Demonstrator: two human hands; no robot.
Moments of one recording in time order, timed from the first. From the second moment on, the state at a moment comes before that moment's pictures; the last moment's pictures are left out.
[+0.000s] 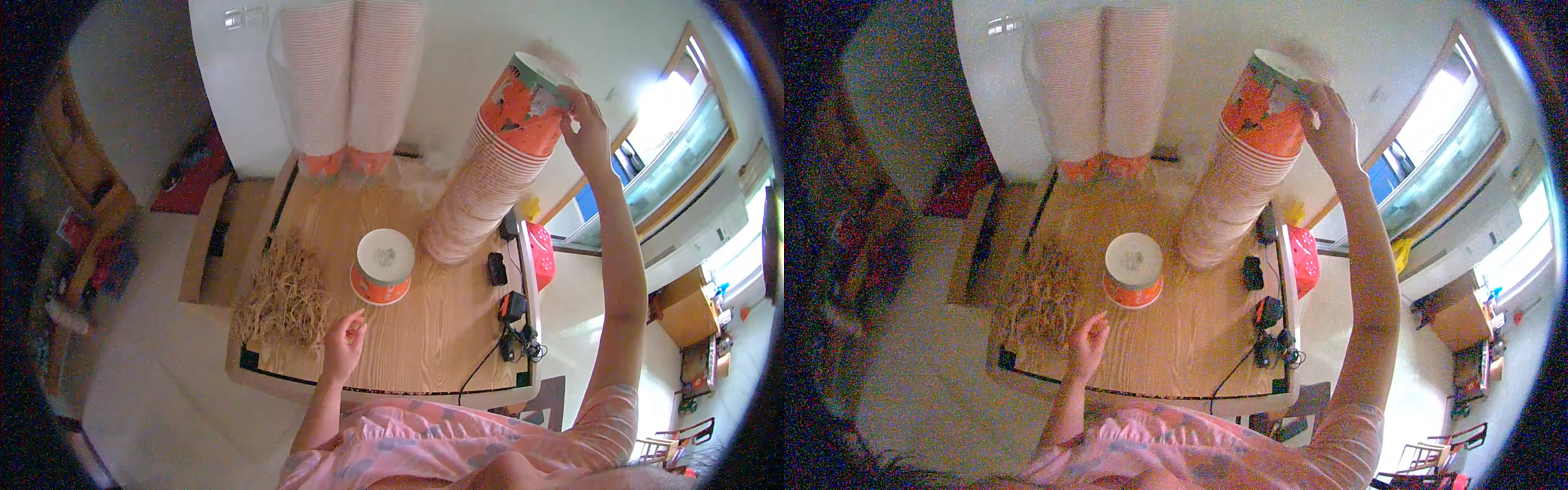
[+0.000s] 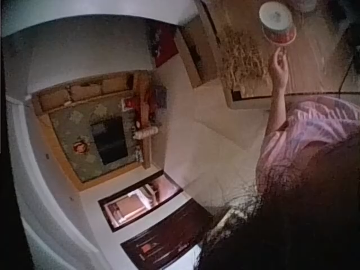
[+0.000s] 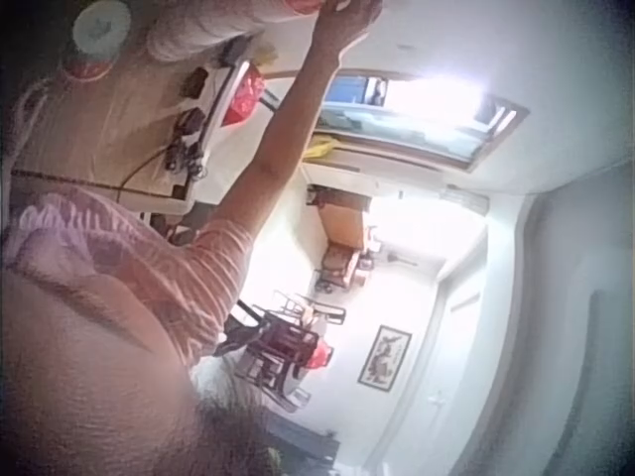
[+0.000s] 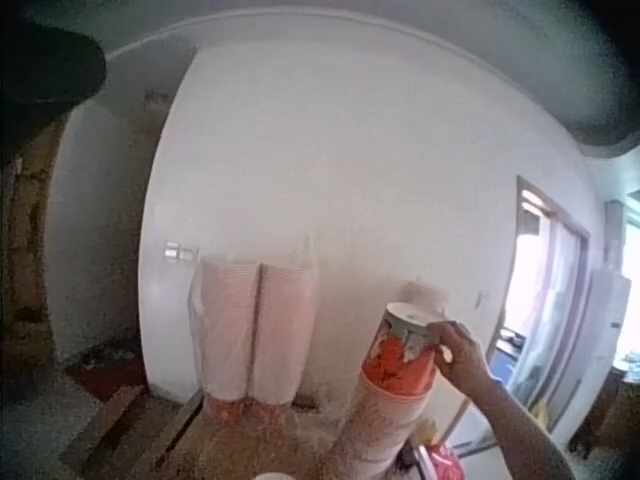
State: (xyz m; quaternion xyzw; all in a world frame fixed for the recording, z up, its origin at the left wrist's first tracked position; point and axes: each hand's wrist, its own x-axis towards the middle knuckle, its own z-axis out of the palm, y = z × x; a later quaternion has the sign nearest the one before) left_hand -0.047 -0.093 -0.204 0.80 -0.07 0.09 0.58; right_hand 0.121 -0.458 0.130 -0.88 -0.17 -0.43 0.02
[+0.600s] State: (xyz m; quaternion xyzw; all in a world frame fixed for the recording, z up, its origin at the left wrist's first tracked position) left_hand 0.038 -0.111 -0.400 0.71 0.10 0.00 0.70; right_hand 0.066 -0.398 -0.206 -0.61 0.01 -0.01 0.79
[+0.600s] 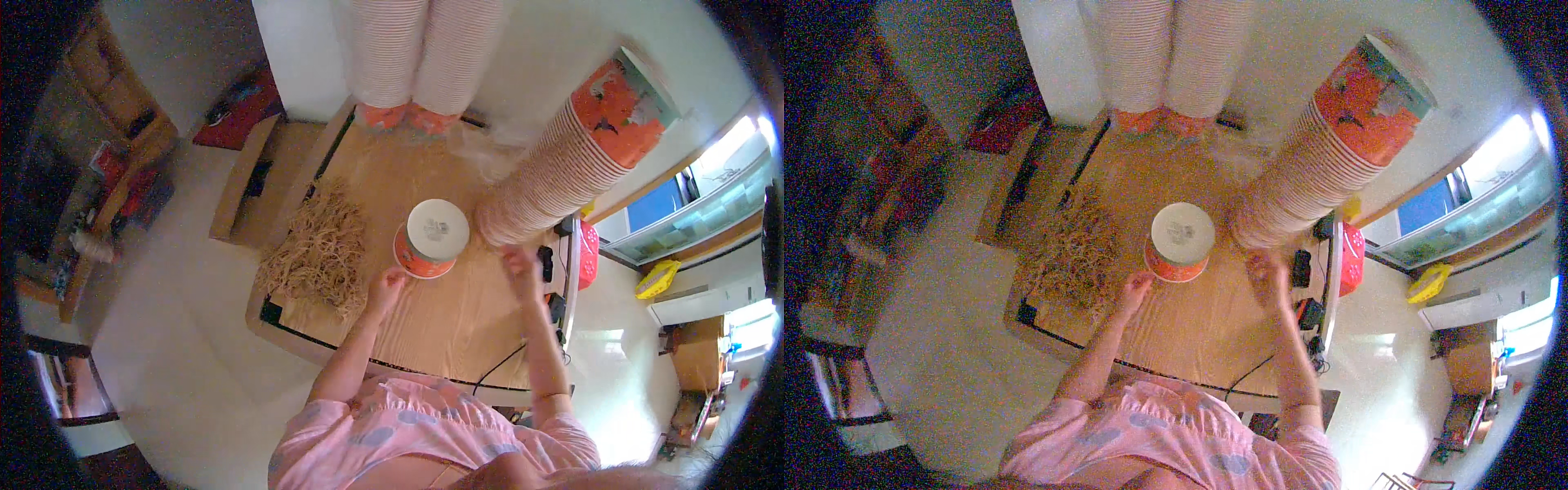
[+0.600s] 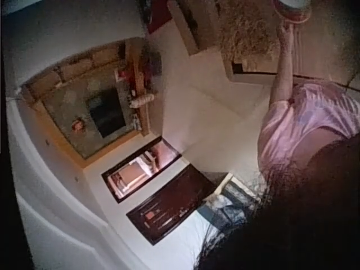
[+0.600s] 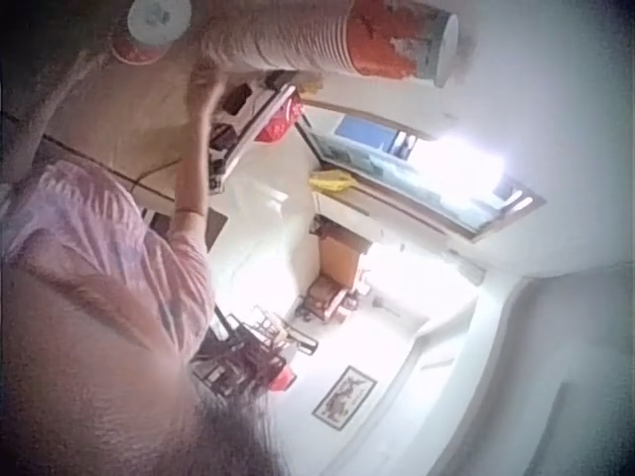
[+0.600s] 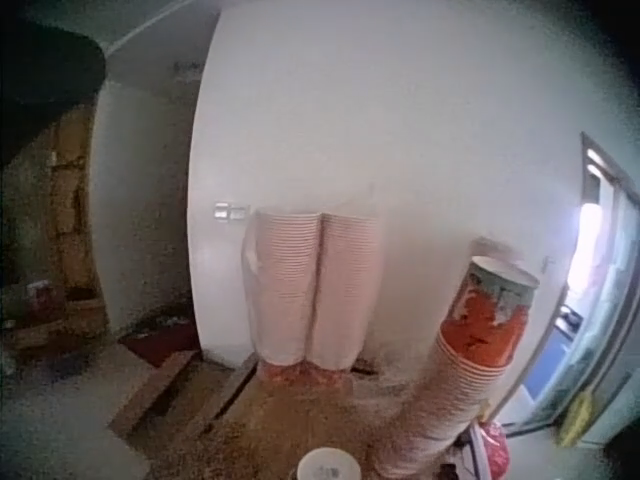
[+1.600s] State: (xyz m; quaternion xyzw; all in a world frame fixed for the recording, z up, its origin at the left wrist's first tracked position) left_hand 0.095 -0.147 -0.288 0.81 0.18 0.05 0.56; right_hand 0.116 -0.377 -0.367 -0.59 0.14 -0.09 0.79
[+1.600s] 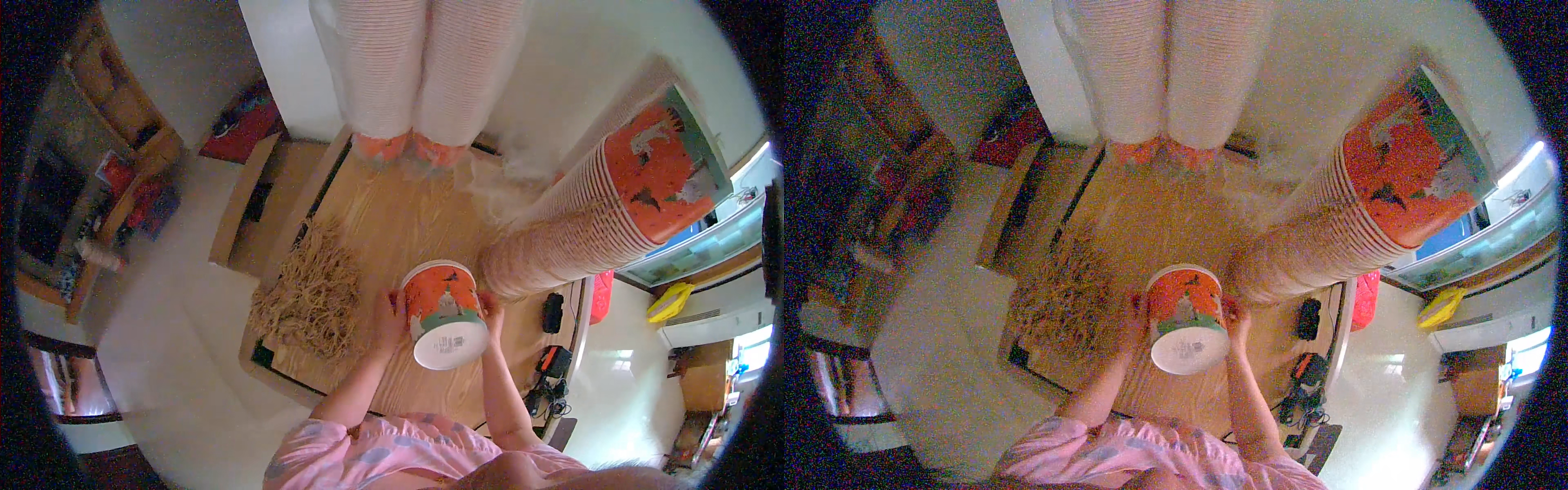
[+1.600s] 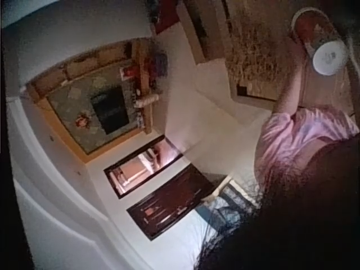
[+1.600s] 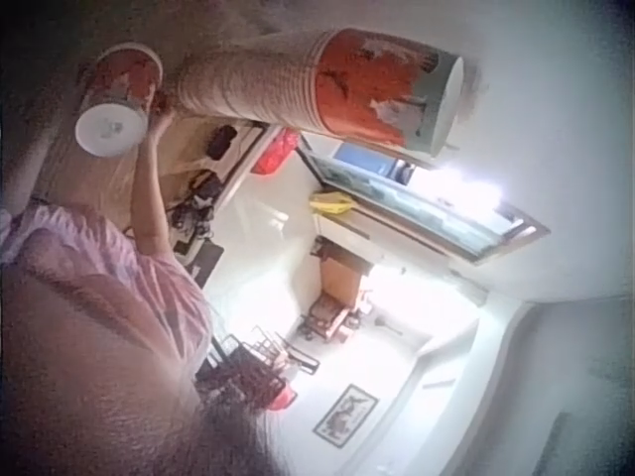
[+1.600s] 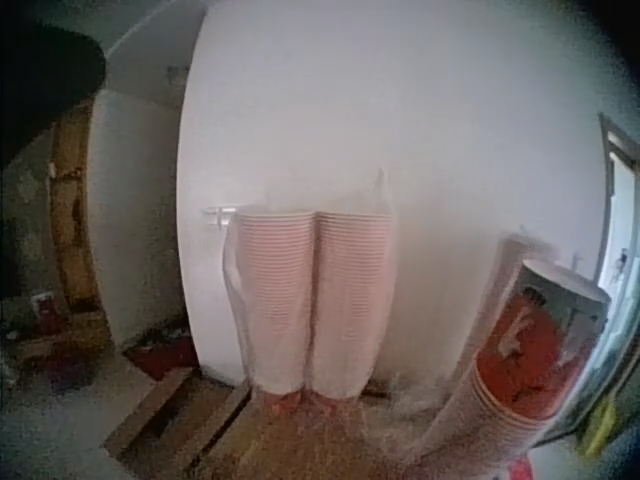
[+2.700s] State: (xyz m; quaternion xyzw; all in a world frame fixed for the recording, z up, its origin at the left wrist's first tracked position) left_hand 0.036 -0.146 -0.304 0.70 -0.07 -0.06 0.70; right_hand 0.064 -0.360 -0.221 -0.72 0.06 0.24 0.65
